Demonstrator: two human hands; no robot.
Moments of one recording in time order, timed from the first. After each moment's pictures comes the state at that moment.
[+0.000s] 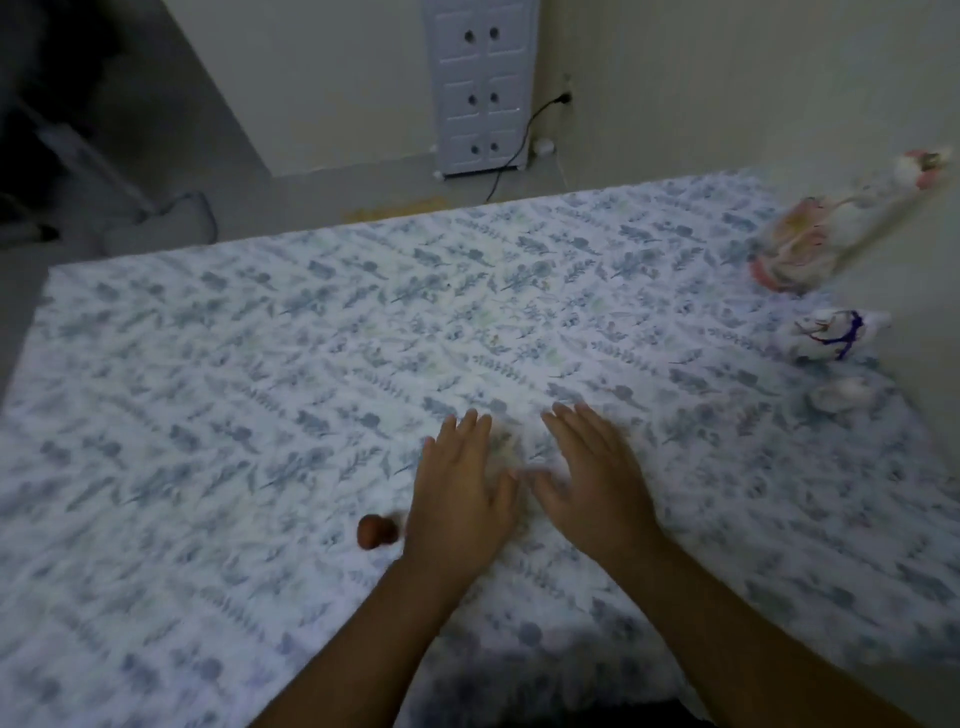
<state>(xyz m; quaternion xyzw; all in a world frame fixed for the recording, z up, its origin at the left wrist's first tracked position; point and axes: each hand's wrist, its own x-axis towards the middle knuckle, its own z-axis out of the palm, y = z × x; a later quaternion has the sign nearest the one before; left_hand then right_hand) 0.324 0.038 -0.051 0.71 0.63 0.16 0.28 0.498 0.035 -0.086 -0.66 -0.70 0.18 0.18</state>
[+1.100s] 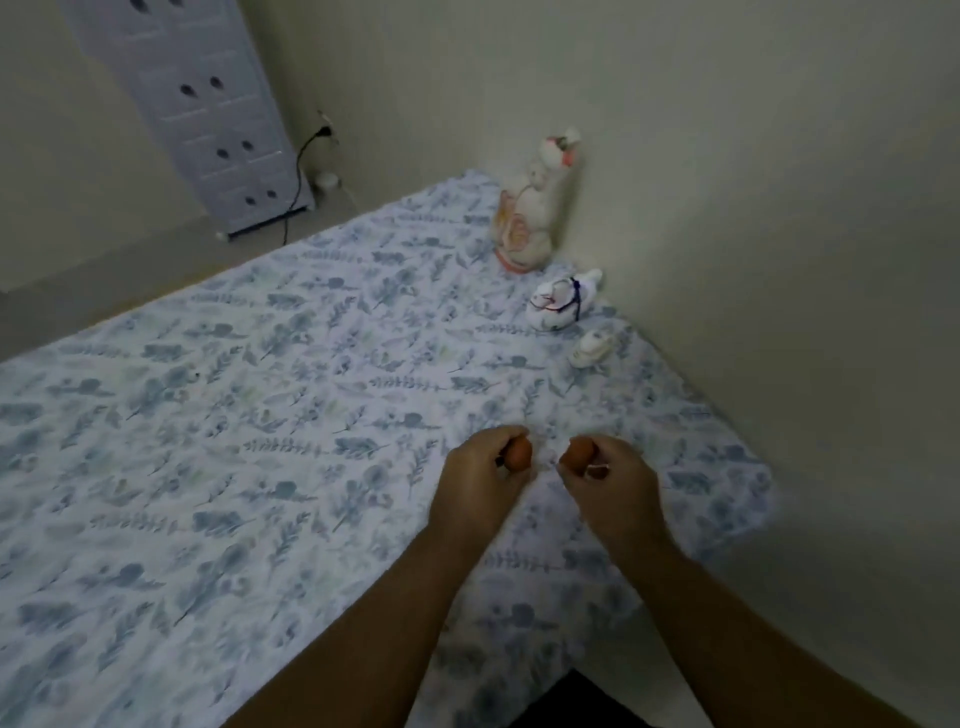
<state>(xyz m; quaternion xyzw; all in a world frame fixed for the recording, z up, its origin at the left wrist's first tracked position) 0.540 0.060 -0.084 0.77 0.41 0.19 0.45 0.682 -0.036 -0.085 -0.86 -0.32 0.20 0.34</state>
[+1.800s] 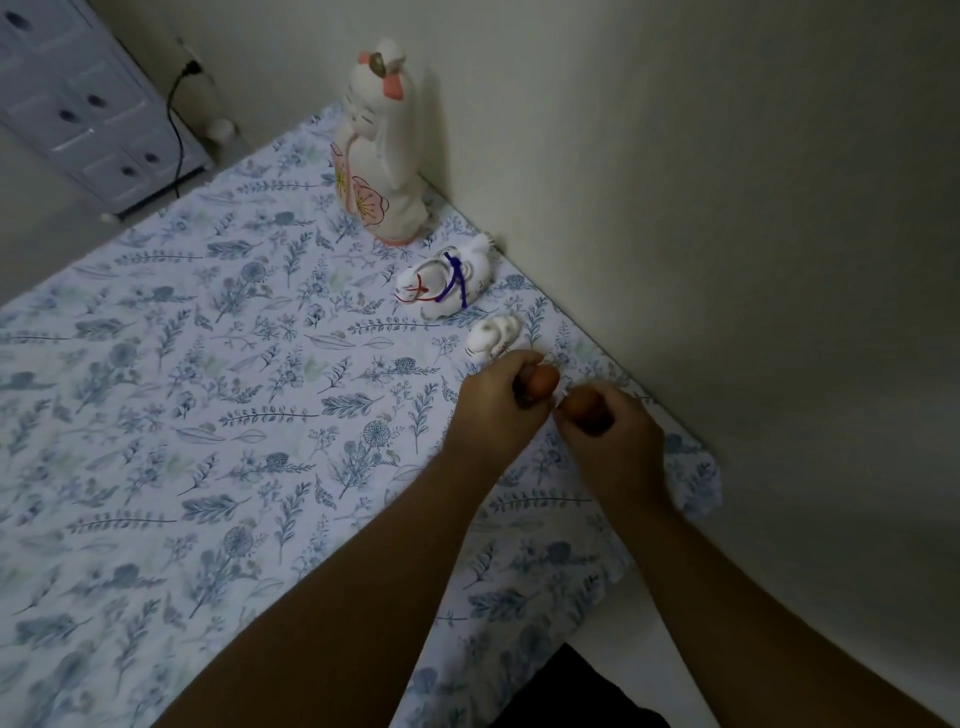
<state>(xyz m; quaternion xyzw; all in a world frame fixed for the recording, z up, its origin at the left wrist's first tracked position) 0.726 0.079 -0.115 0.79 0.36 0.16 0.46 0.817 -0.042 -0.125 -0.87 -0.25 0.16 0.38</state>
